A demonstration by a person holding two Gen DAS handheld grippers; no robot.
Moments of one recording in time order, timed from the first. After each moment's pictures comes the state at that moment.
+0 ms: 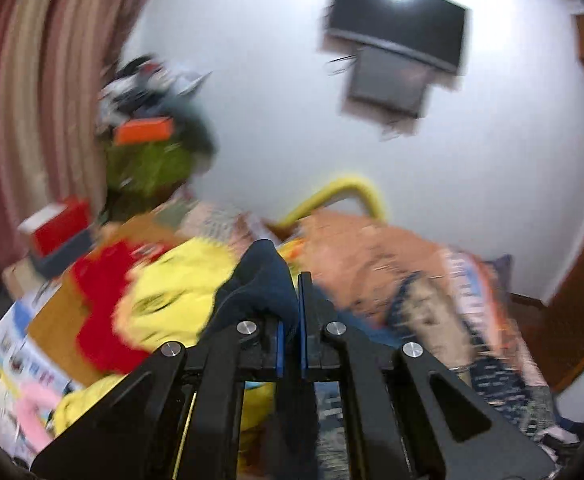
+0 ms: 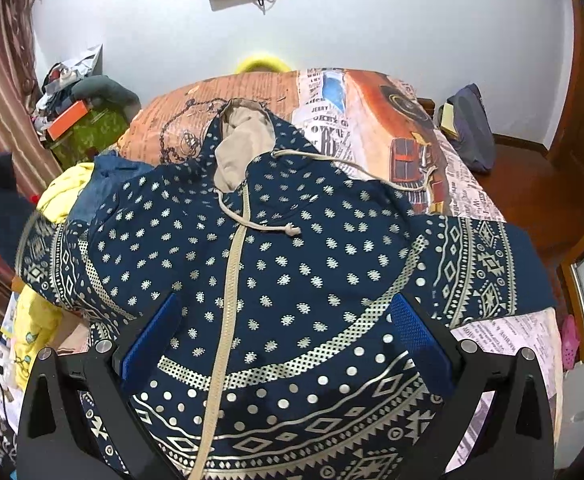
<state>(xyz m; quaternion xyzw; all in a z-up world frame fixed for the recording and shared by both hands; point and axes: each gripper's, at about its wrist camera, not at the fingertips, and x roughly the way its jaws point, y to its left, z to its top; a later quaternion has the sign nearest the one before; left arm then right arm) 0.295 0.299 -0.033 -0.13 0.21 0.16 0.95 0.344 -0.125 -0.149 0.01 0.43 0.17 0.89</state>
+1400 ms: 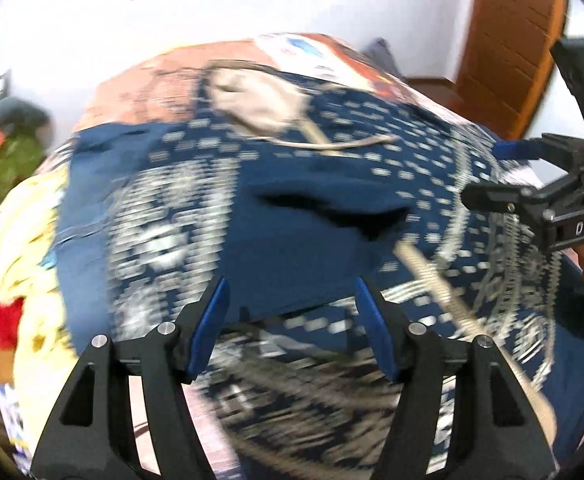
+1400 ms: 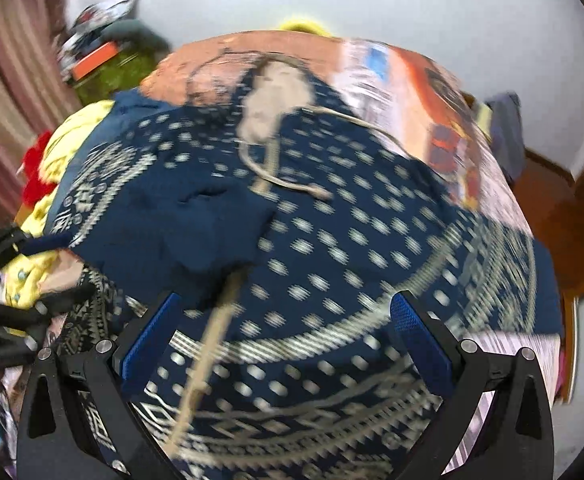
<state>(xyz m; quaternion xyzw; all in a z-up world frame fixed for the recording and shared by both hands) 0.296 0.096 -0.194 0.05 0.45 -0.06 0.89 0.348 -0.092 -0.176 -0.09 0.46 0.24 0.85</state>
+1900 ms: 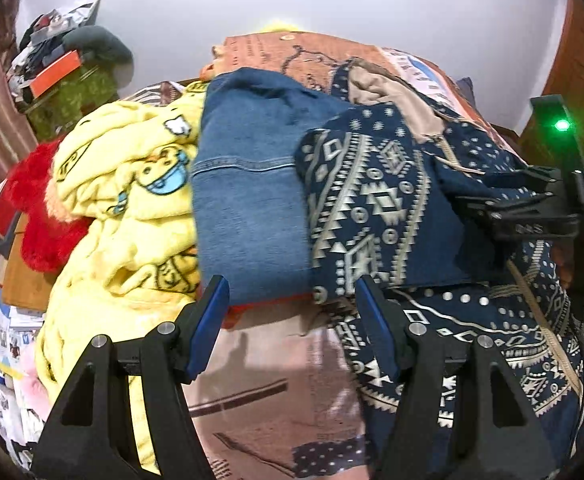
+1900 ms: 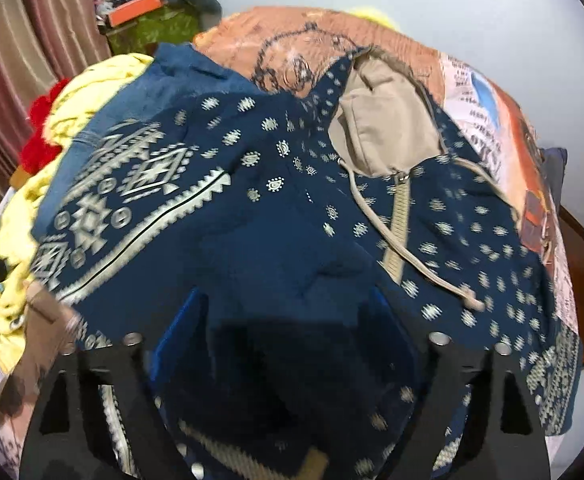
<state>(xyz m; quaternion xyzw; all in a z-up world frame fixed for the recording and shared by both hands) 0.267 0.227 -0.195 -0.04 0.45 0.05 0.89 0.394 0.032 -0.215 -0.16 0.48 0.28 0.82</state>
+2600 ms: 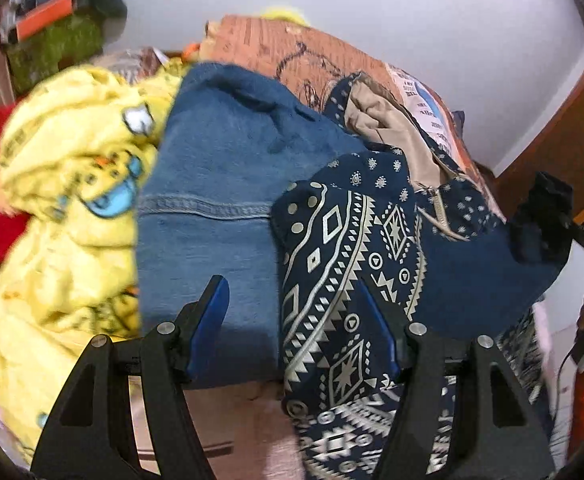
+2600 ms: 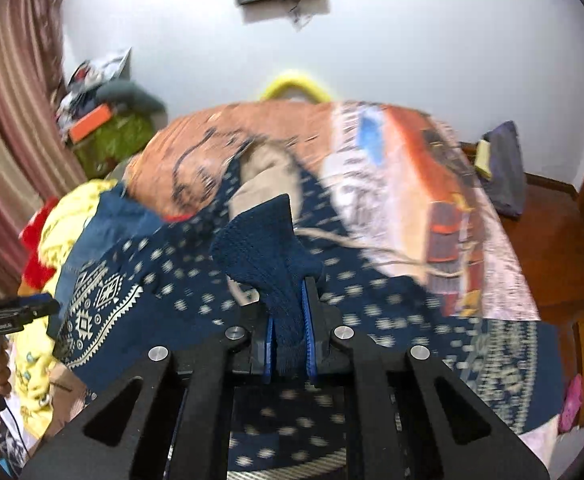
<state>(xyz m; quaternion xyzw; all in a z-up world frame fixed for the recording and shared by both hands) 0.350 0.251 -0.203 -0.18 0.47 0.01 0.86 0.422 -0.114 -0.130 -0.01 0.39 0.23 0.89</state>
